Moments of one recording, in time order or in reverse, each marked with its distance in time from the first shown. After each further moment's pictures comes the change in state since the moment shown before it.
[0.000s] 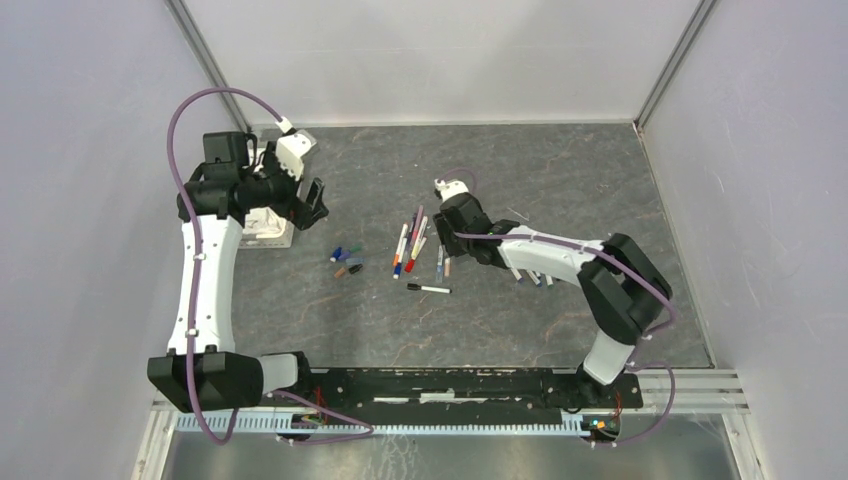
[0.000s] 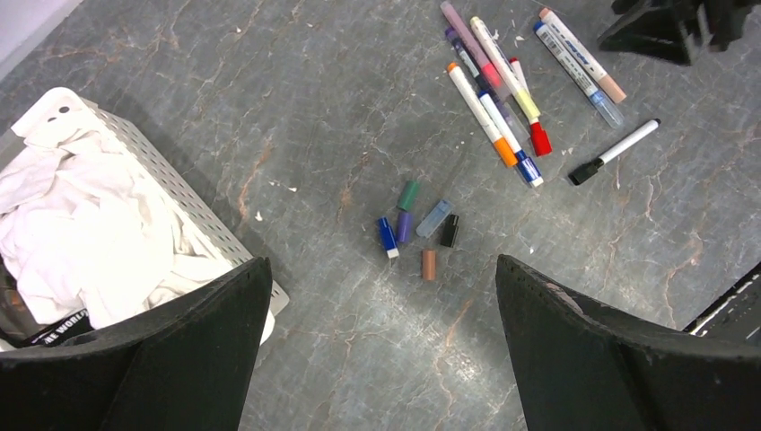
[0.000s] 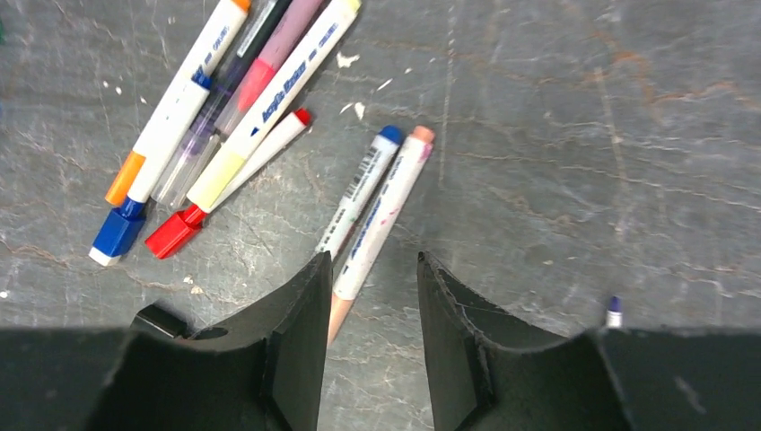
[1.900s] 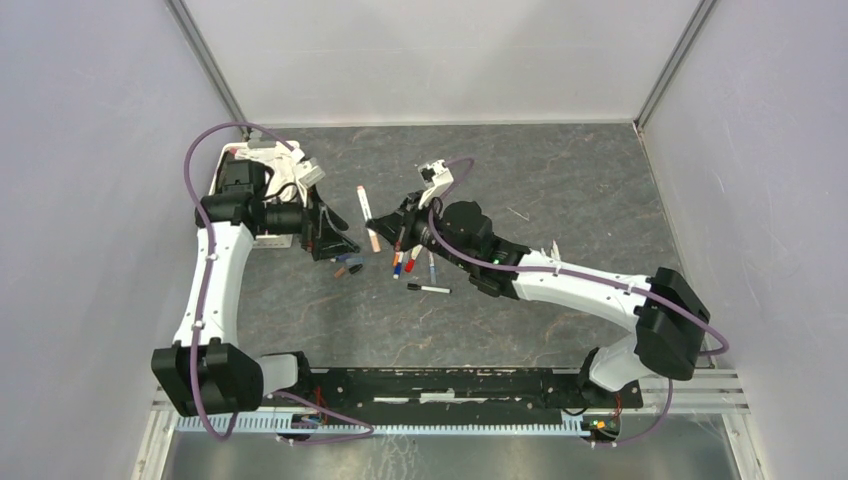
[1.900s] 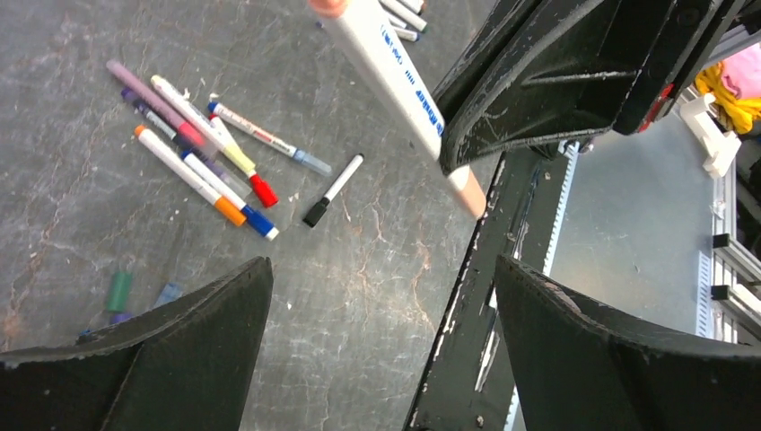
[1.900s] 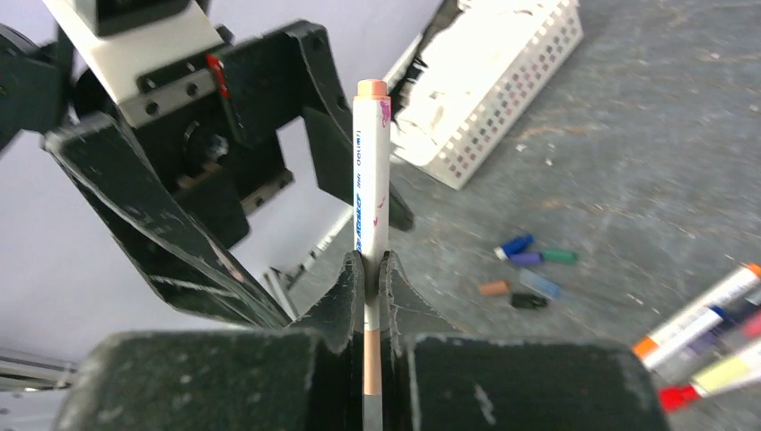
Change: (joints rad) left arm -0.001 -0.009 -0.205 -0.132 0.562 -0.001; right arm 0.249 -0.221 0.003 0.494 -0.162 0.328
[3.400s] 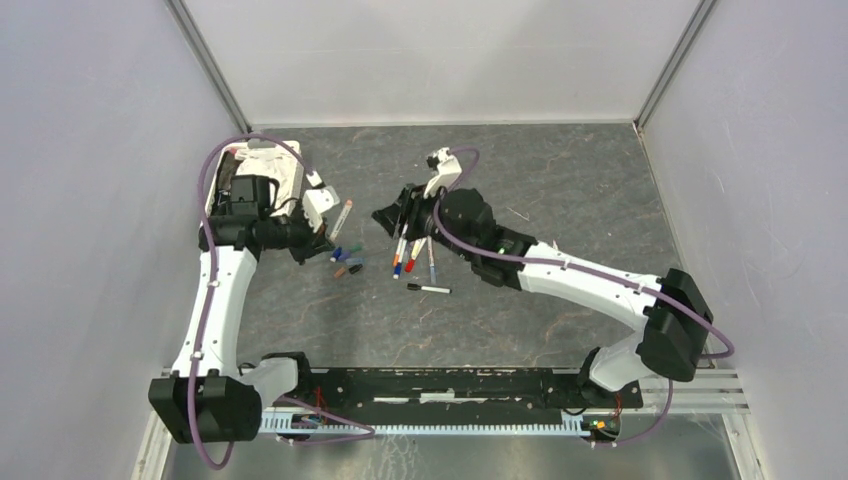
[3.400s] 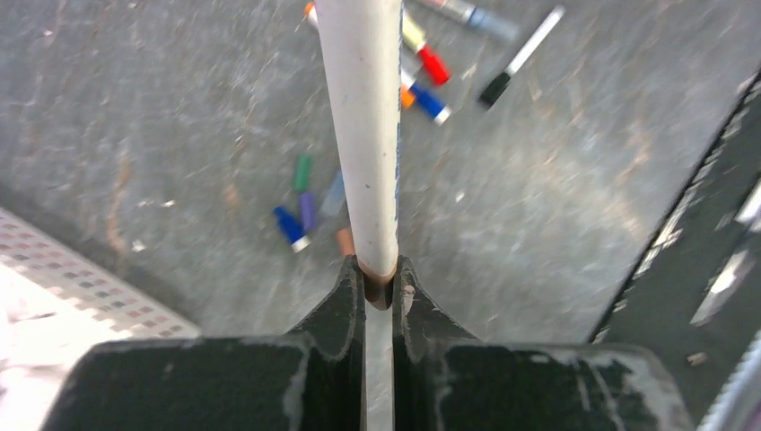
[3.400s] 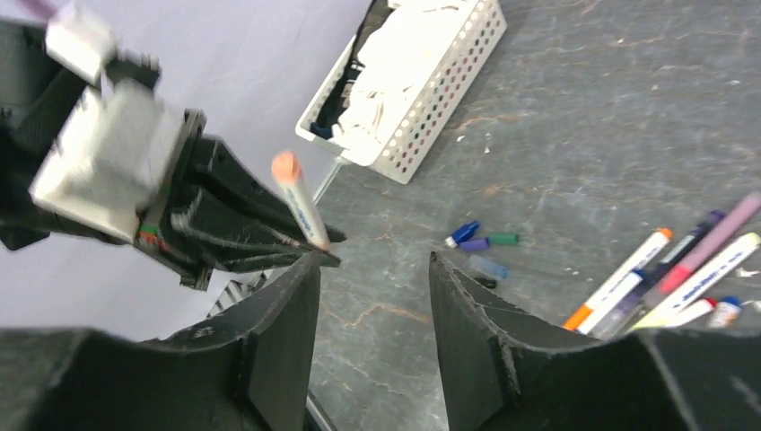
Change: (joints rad) left arm -0.042 -0.137 -0.105 0.104 -0.381 0.181; right arm 0.015 0.000 0.077 -0.133 0.127 0.021
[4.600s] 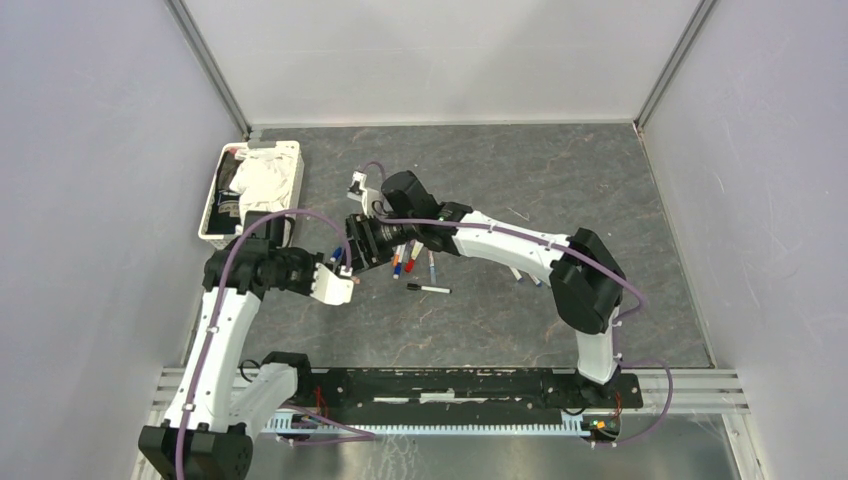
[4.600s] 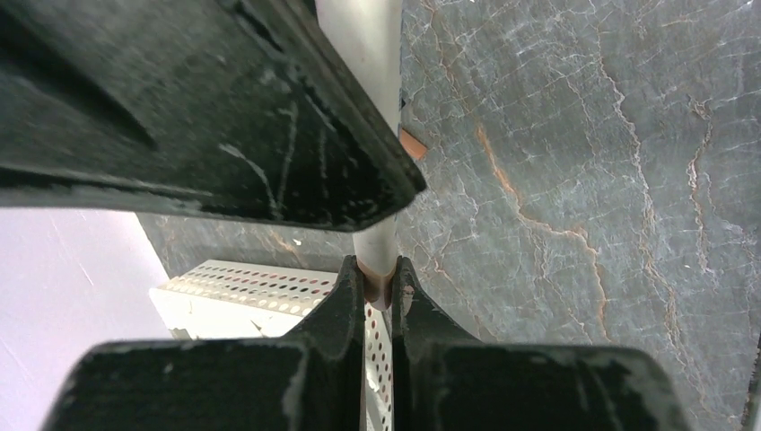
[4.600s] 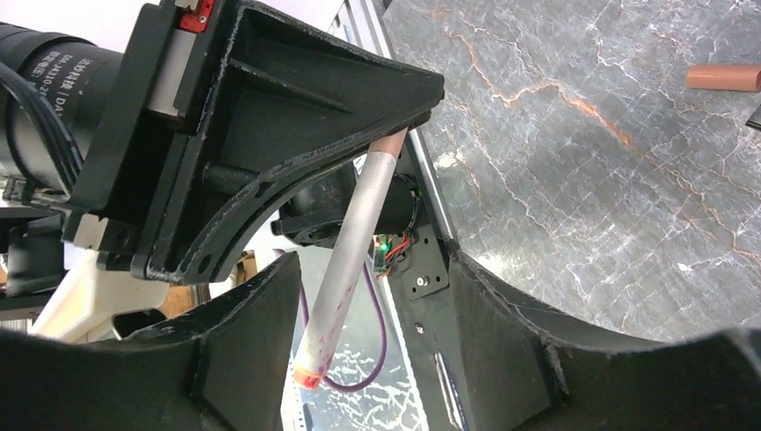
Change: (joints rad) left arm -0.123 -0.221 -0.164 -0.161 -0.351 0.914; right arm -0.076 0.436 0.401 -0.360 -0.915 0.063
